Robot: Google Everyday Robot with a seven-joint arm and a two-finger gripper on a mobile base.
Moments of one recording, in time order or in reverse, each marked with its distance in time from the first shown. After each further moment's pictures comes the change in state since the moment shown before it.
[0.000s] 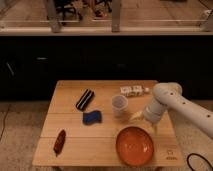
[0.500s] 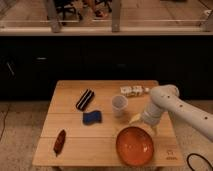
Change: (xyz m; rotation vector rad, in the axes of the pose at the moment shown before) arm -0.007 0.004 0.012 -0.047 0.023 -0.083
